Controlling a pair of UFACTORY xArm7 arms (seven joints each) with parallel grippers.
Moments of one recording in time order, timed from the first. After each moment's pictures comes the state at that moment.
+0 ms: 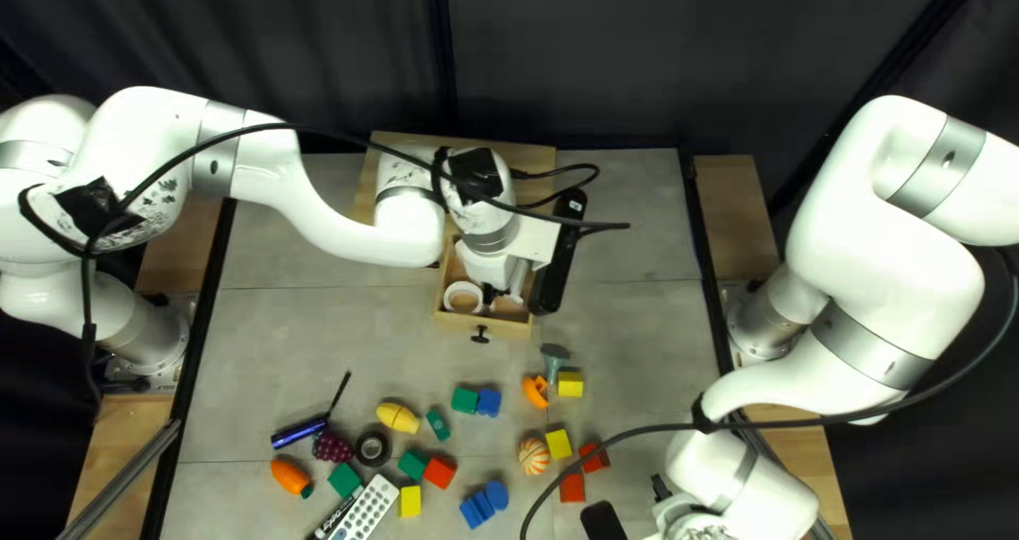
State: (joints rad) left arm 0.12 0.47 -0.09 1.62 0.13 1.05 0.29; right arm 0.66 0.10 0.27 0.85 0.08 0.93 0.50
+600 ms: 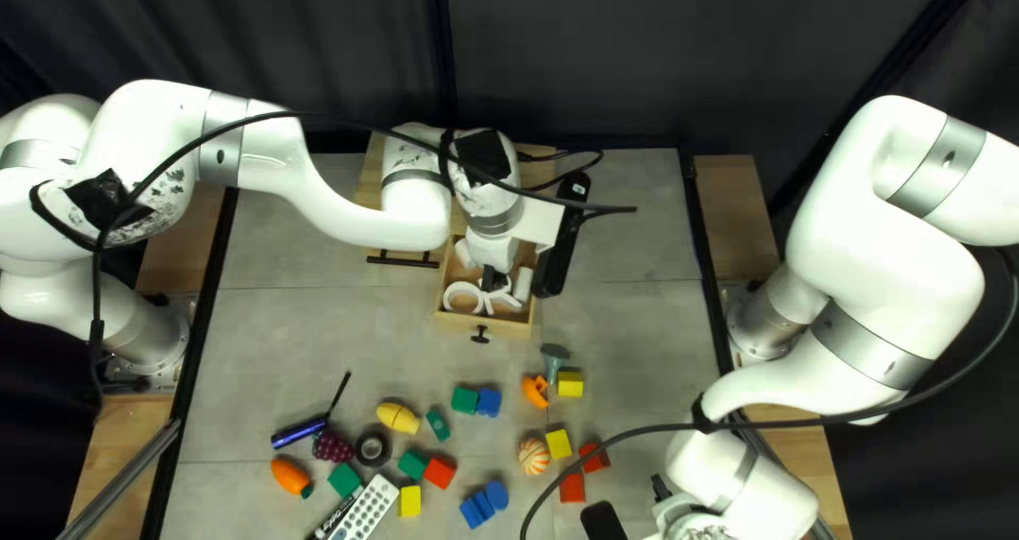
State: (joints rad) left arm 0.11 0.40 -0.08 1.57 0.16 1.07 0.29; right arm 0.66 0.10 0.27 0.85 0.08 0.93 0.50
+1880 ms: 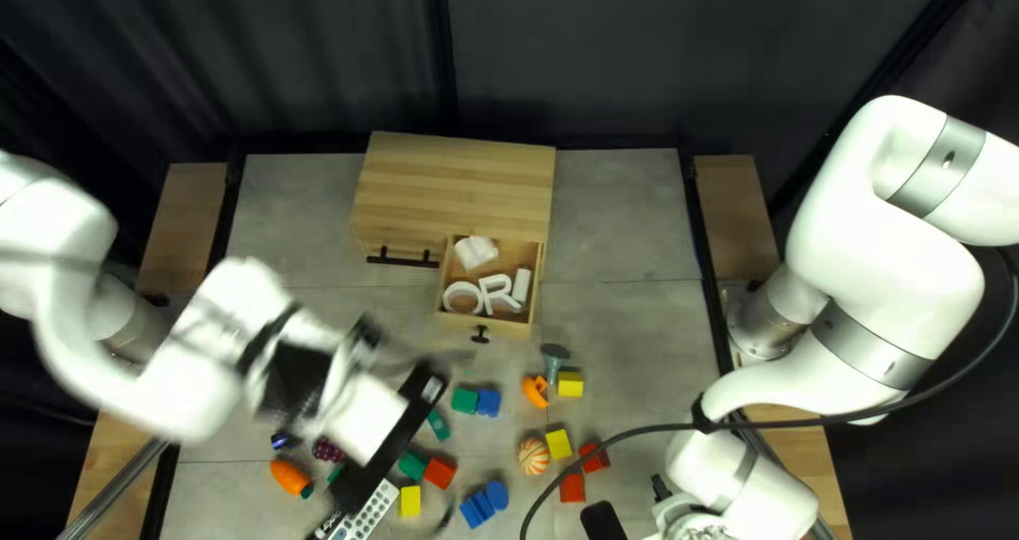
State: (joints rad) left arm -0.27 0.06 -0.41 1.22 0.04 1.46 0.02; right arm 0.66 0.10 0.27 0.85 0.08 0.93 0.50
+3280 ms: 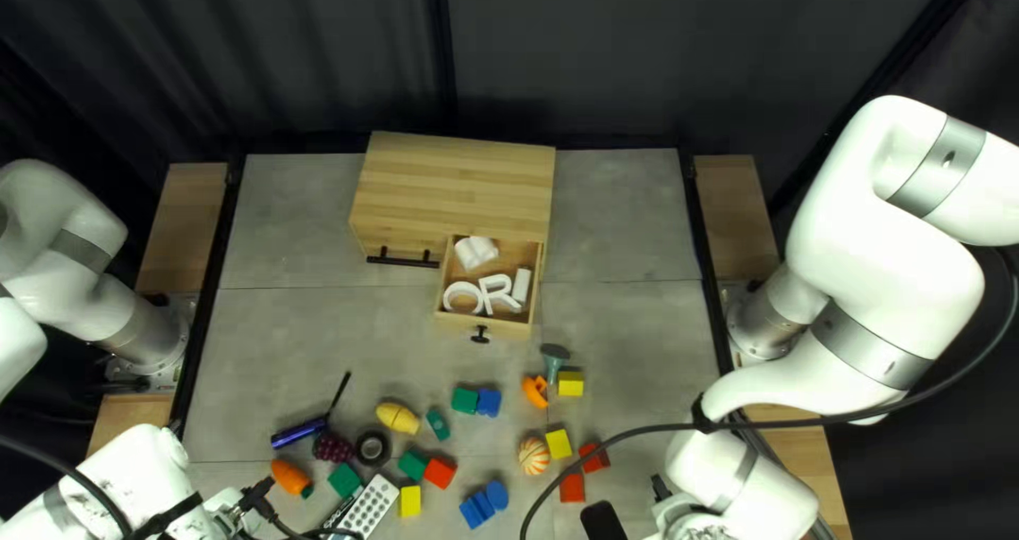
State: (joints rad) left arm -0.35 0.09 -0.49 1.18 -0.10 1.41 -0.03; right arm 0.66 0.10 0.27 0.85 0.08 0.93 0.50
